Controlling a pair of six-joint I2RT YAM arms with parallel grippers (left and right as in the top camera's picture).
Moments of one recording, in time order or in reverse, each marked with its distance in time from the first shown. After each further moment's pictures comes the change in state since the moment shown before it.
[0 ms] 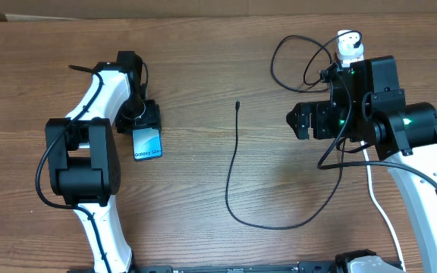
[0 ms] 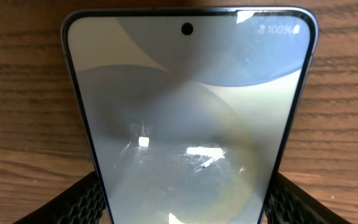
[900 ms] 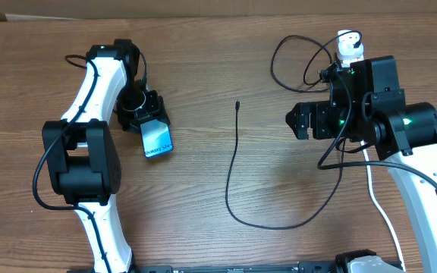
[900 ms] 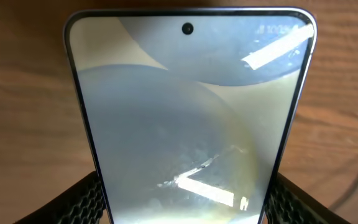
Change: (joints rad) left arm 0.000 0.007 0.168 -0.278 0.214 -0.094; right arm 0.000 0.000 0.000 0.000 -0.020 0.000
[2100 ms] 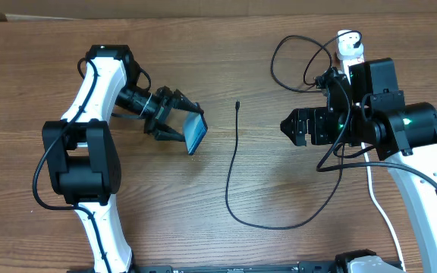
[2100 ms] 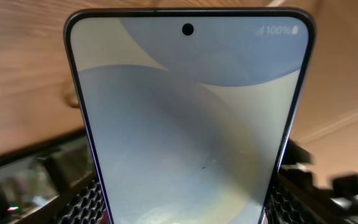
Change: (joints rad) left arm 0.000 0.001 0.002 -0.328 0.816 -0.029; right arm 0.000 0.000 0.000 -0.058 -0.089 0.000
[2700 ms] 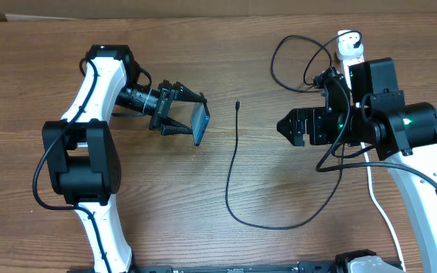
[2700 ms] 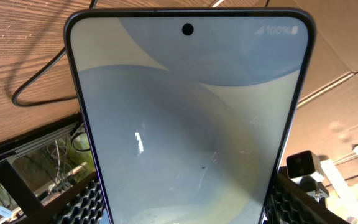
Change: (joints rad) left arm 0.000 0.000 0.000 0.016 0.124 0.000; right arm 0.000 0.000 0.000 0.008 -0.066 0.000
